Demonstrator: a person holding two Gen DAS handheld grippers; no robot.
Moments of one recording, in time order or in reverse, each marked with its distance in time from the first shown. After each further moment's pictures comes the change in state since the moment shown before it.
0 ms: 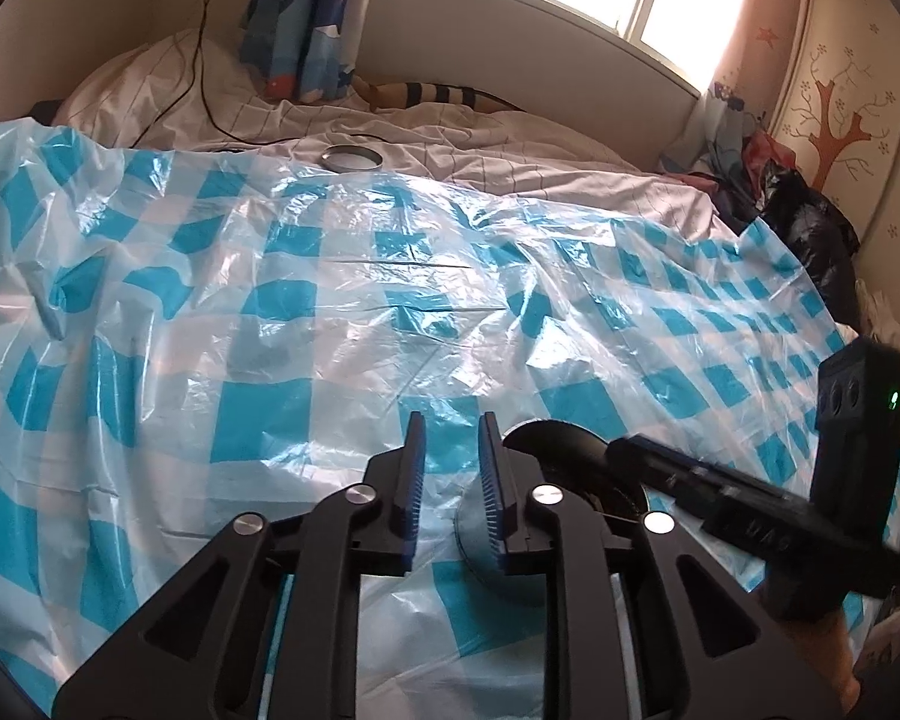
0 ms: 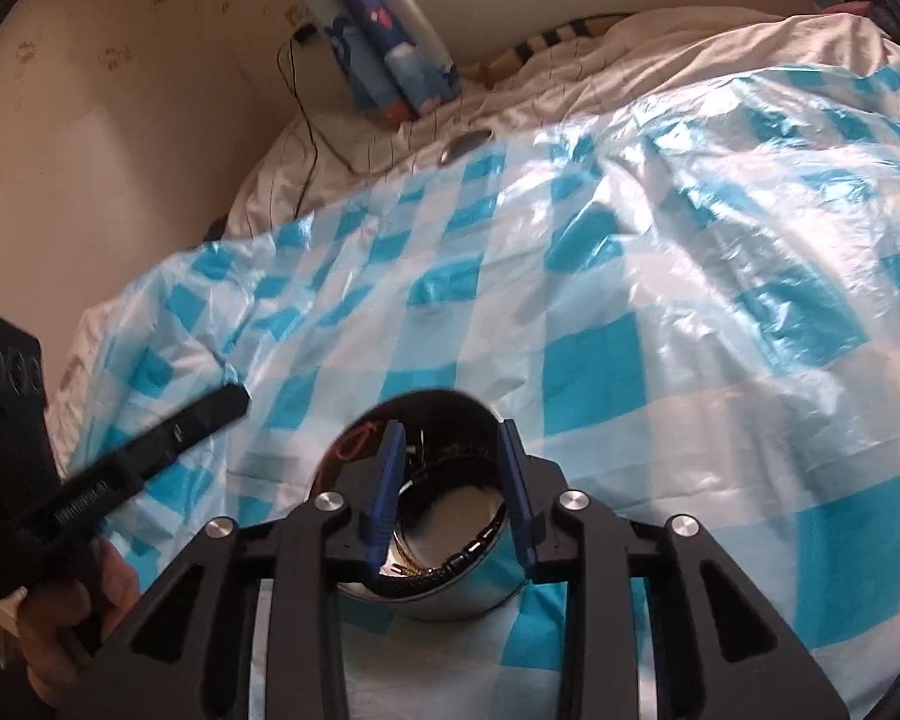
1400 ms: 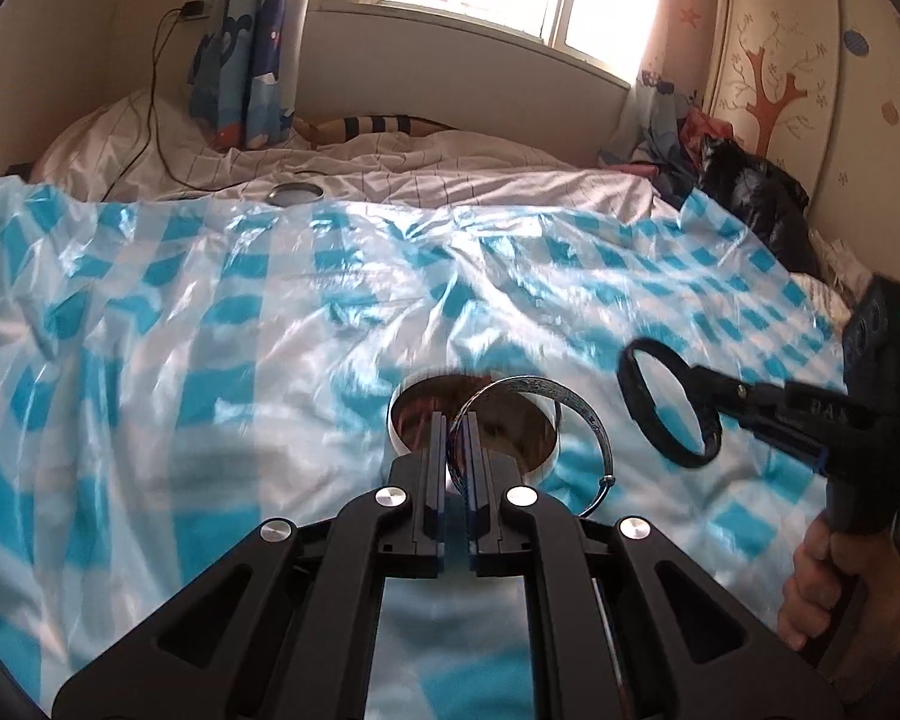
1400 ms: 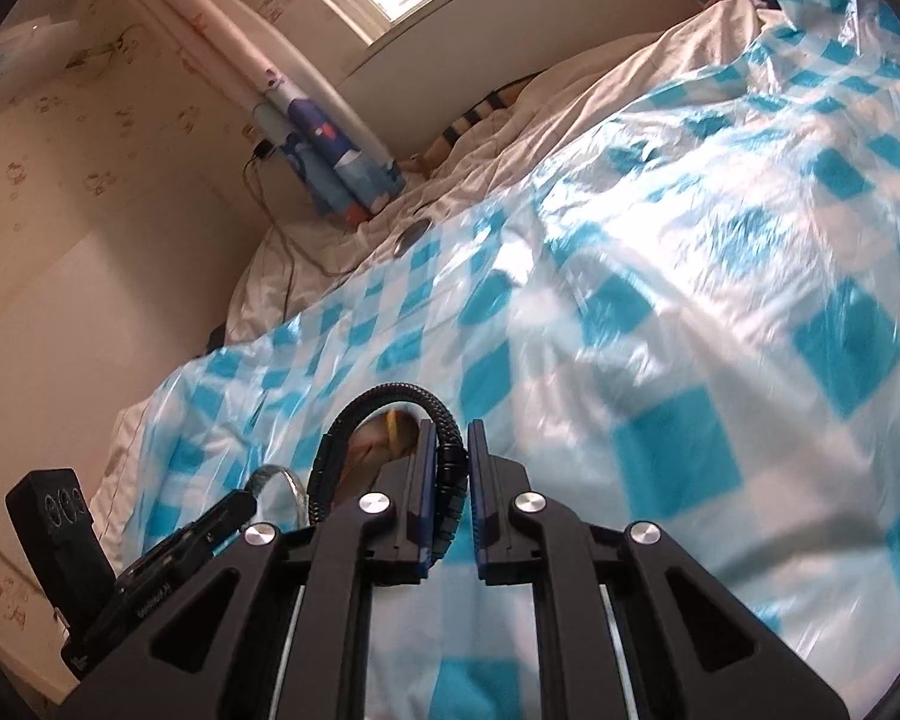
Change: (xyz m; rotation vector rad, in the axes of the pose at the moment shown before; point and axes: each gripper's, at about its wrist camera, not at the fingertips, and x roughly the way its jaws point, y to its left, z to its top) left arm -0.036 -0.042 -0.035 0.128 -0.081 -0.060; right arm -0.098 -0.050 -0.022 0.179 -0.195 -0.020
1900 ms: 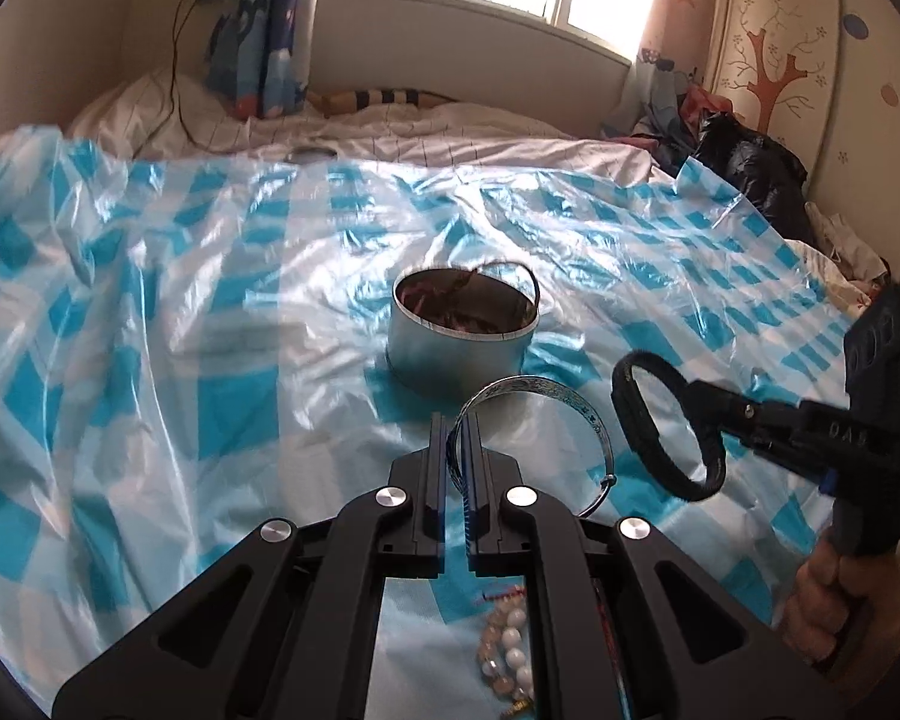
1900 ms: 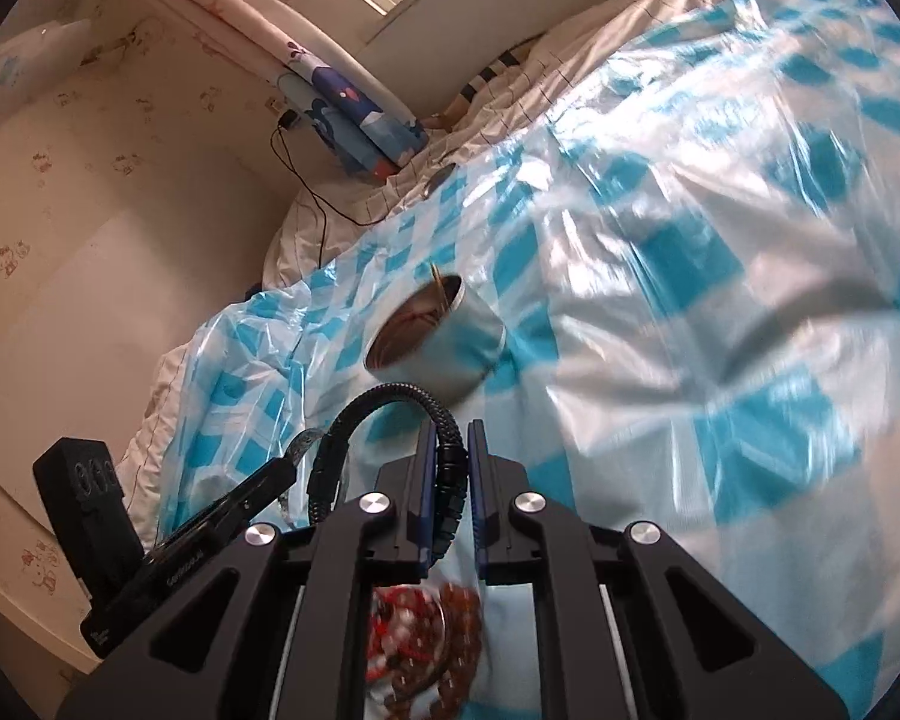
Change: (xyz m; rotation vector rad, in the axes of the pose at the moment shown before) left arm -0.051 -0.009 -0.066 0.007 0.049 0.032; right arm -0.034 0.015 -0.079 0.016 0.091 0.098
